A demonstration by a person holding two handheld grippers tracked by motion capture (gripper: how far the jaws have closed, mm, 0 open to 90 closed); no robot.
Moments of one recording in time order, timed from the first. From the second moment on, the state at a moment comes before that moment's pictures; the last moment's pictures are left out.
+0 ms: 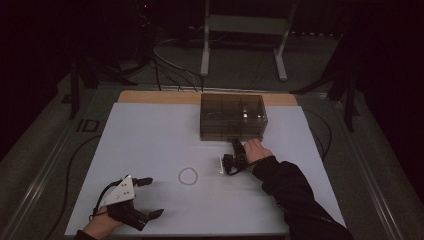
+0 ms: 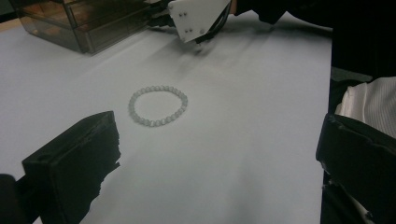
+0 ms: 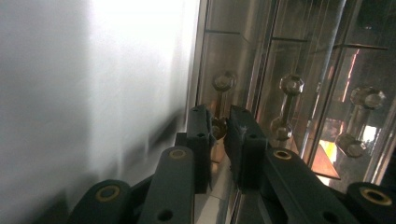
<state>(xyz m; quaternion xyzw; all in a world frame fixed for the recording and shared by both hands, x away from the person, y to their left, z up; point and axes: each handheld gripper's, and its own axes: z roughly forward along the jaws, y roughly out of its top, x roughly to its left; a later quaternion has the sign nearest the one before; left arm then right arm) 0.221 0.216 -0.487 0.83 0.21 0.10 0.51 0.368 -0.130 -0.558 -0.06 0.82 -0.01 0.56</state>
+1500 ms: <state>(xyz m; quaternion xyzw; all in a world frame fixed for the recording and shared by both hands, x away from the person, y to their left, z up) 0.221 0.216 -0.487 0.83 0.21 0.10 0.51 0.343 -0.137 -0.546 -0.06 0.85 0.02 0.52</state>
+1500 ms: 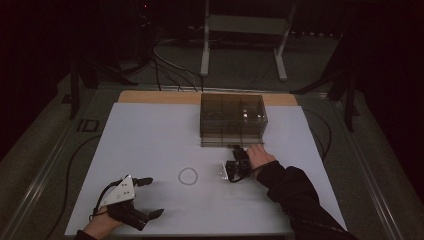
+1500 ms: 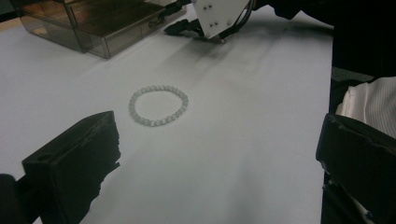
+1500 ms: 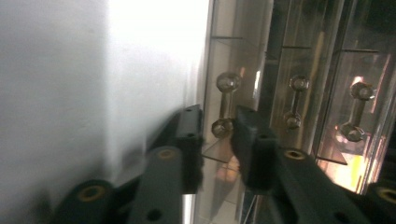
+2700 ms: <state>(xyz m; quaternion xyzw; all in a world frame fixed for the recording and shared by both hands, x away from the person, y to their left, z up) 0.221 0.215 -0.488 0.83 0.21 0.10 0.51 0.342 -0.202 -0.474 0.09 0.94 0.20 0.25</state>
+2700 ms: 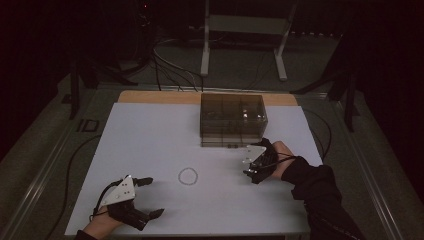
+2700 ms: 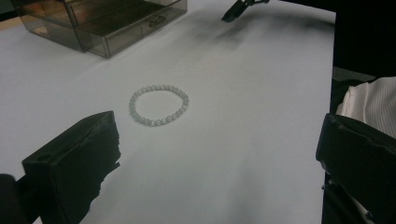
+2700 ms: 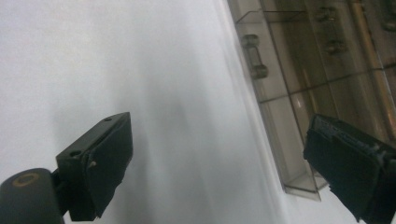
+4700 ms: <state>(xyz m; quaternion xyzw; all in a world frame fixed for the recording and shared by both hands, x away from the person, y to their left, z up) 0.223 0.216 -0.489 0.82 0.21 0.09 0.52 0.449 -0.258 -0.456 0.05 0.95 0.31 0.06</state>
